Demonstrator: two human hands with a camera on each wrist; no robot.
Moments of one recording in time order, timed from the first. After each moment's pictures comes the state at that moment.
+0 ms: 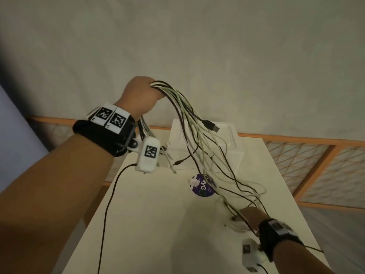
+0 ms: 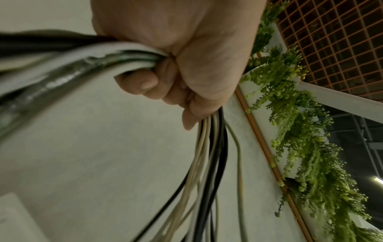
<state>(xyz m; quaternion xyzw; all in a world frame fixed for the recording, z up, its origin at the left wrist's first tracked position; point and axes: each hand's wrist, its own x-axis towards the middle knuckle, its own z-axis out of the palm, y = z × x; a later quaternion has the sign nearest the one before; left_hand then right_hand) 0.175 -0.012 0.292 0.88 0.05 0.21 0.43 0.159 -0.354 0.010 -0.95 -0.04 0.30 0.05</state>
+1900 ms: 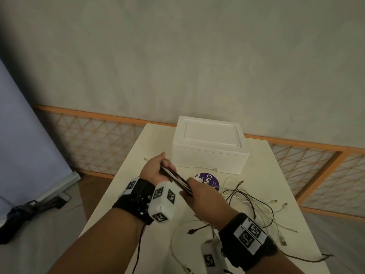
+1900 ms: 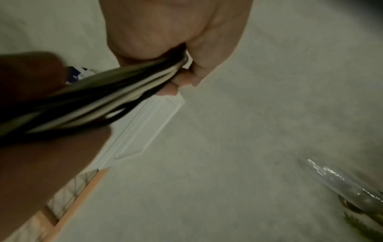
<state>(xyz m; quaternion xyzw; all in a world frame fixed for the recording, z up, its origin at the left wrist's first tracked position) 0.137 -0.043 0.117 0.25 0.33 -0.01 0.91 0.110 -0.211 0.100 -0.92 -0.33 0.04 0.23</state>
